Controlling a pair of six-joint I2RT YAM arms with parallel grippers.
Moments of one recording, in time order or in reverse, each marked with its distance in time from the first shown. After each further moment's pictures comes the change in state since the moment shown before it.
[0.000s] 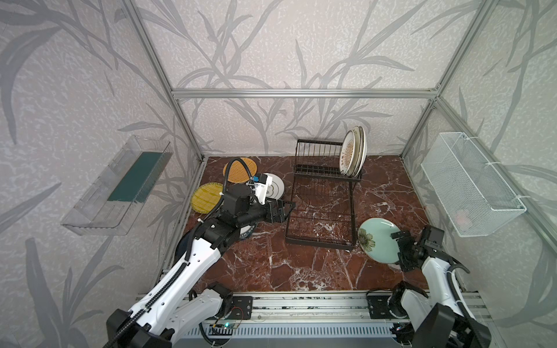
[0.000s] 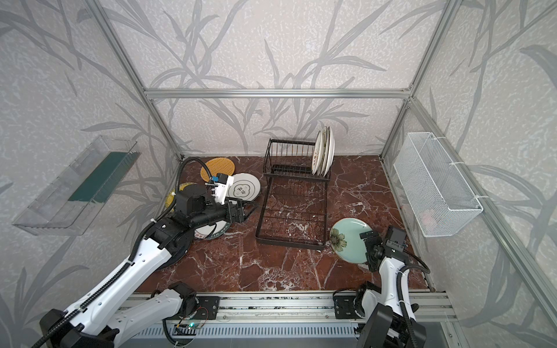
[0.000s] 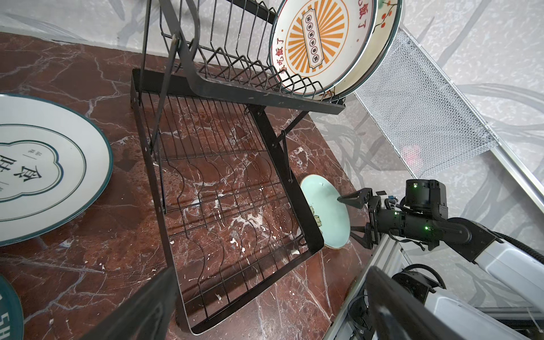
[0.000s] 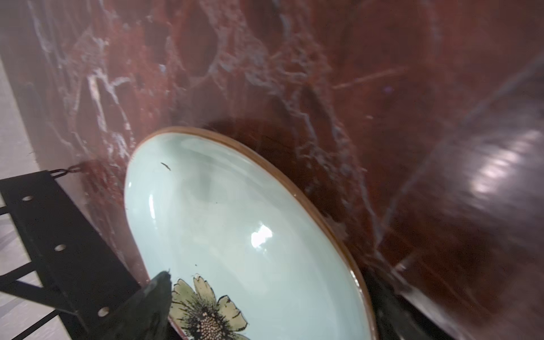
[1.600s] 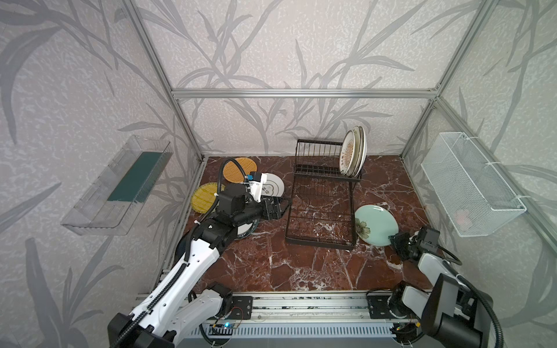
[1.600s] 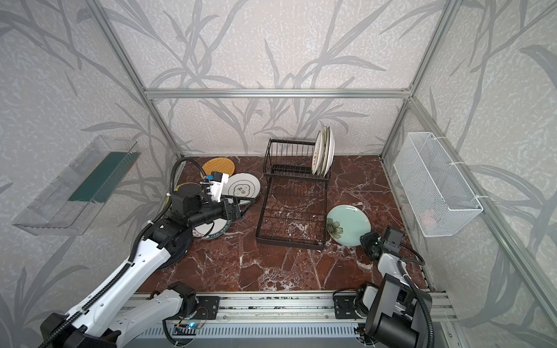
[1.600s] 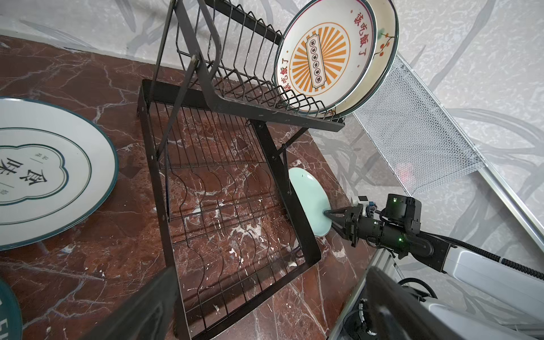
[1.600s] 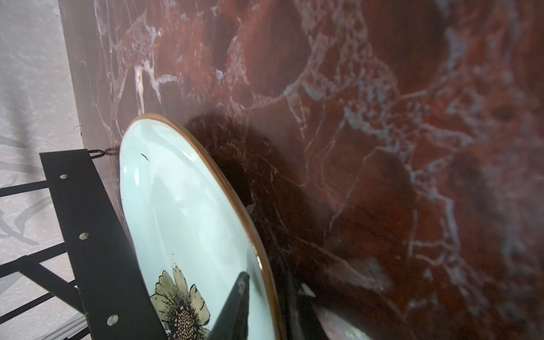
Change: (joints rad) left arm 0.060 -0.013 -0.026 0.056 0.042 -0.037; right arm -0.001 0.163 -0.100 0.365 -0.087 -0.079
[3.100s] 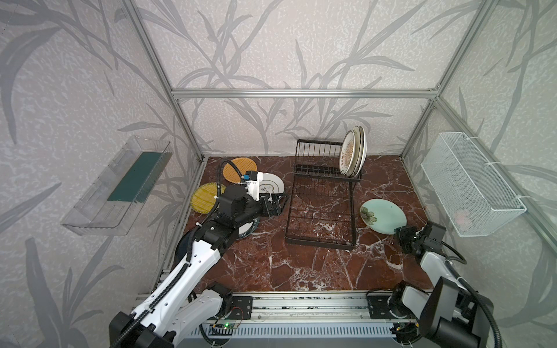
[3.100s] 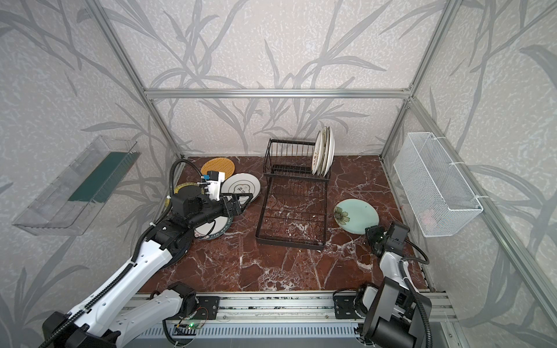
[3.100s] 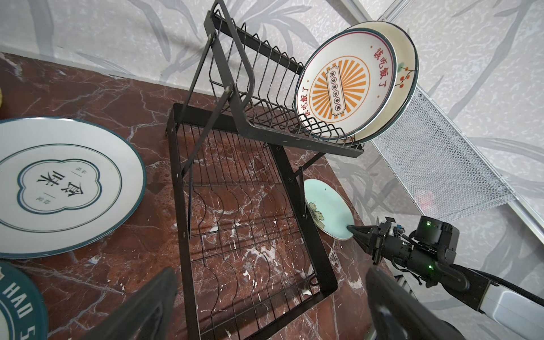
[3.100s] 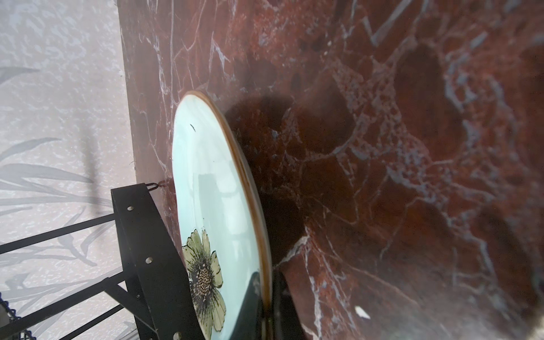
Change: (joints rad) left arm -0.017 -0.005 -0.047 0.103 -0.122 -0.028; right arm -0.027 -0.057 0.069 0.037 -0.019 0.142
